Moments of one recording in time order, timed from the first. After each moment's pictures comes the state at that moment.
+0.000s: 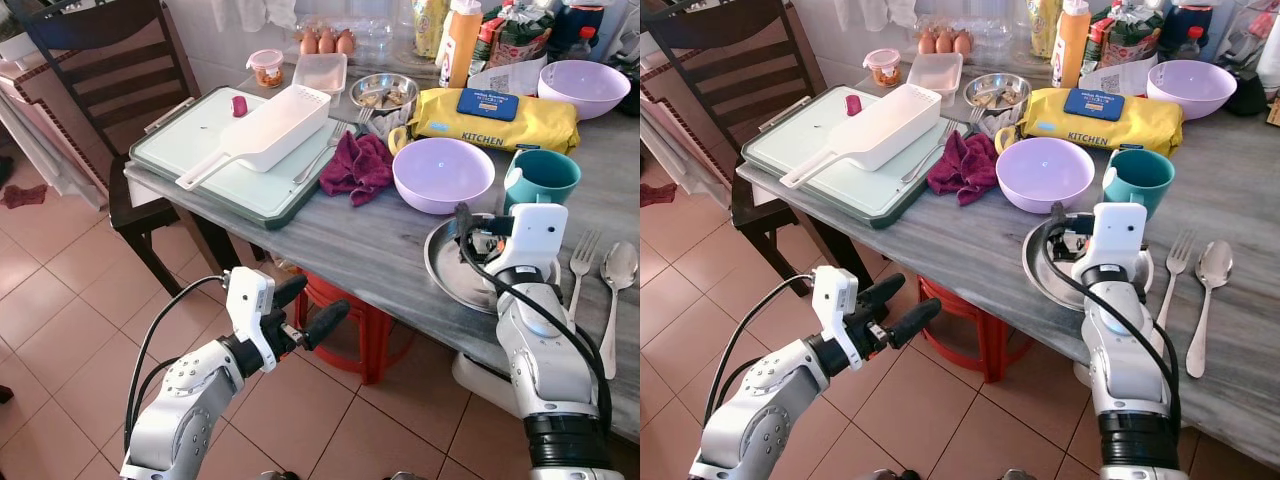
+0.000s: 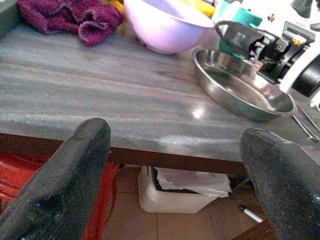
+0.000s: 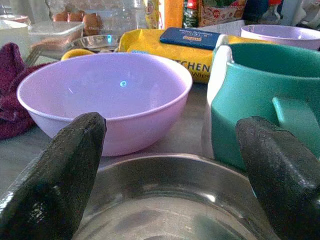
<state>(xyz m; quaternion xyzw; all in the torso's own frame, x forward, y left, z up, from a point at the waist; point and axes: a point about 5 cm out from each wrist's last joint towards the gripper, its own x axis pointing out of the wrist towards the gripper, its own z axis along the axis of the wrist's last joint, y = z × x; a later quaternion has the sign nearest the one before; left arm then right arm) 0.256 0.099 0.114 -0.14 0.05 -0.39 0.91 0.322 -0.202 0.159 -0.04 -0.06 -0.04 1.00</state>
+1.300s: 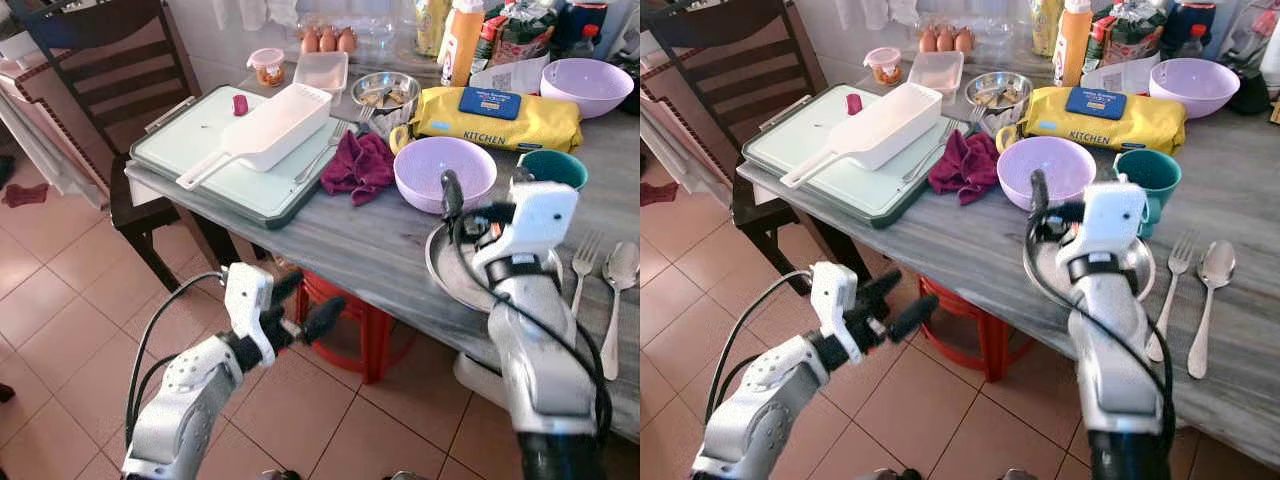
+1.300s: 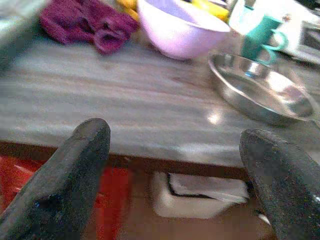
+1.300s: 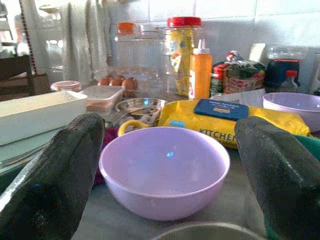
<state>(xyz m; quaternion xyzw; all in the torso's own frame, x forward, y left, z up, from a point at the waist) 0.267 0.102 0.116 -0.12 0.03 -0.36 0.92 0.297 -0.165 0.198 -0.03 -0.17 0.03 0.98</state>
